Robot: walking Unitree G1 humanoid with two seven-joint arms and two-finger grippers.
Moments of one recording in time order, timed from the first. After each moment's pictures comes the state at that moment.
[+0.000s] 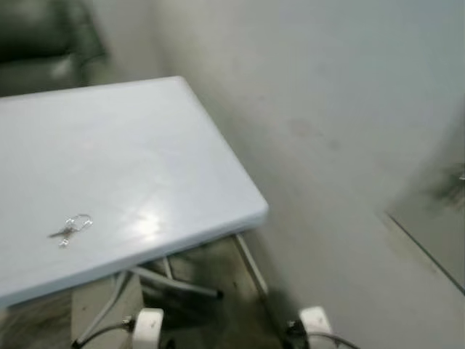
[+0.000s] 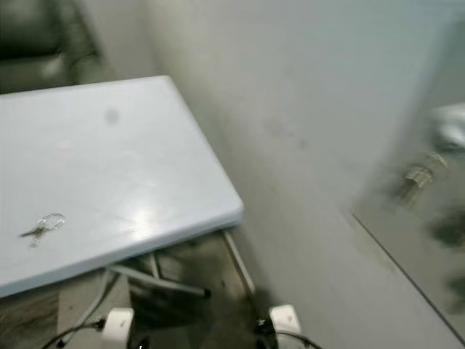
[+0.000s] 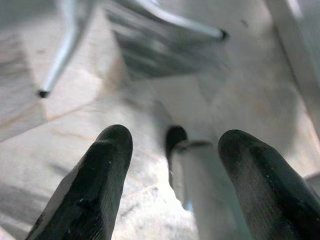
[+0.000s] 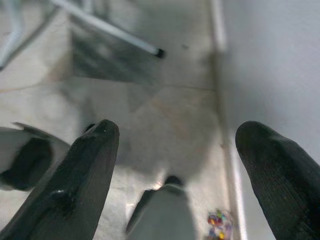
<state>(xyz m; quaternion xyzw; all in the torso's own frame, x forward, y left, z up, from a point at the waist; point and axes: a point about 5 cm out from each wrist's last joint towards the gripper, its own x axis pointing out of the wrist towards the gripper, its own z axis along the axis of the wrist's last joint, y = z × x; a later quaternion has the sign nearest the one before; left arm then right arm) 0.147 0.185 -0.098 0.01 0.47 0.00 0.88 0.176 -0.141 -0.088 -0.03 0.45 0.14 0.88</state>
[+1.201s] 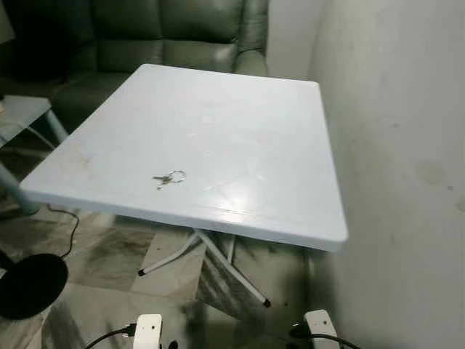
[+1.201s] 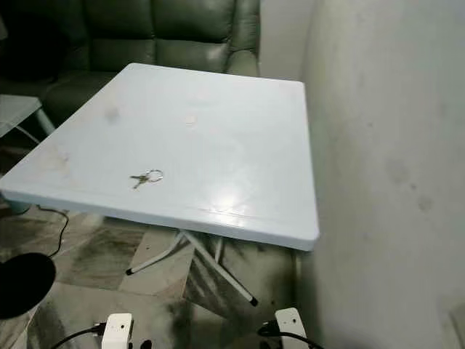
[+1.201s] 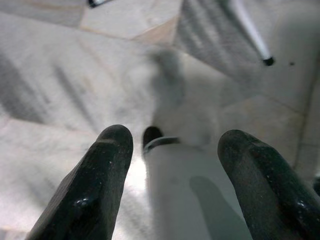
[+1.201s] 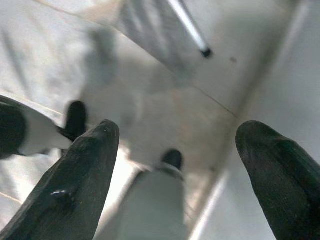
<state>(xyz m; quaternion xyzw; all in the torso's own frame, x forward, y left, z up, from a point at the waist) 0.147 0.173 -0.098 -0.02 0.46 0.01 0.89 0.167 -0.160 -0.092 -0.03 0.47 0.11 0.88</state>
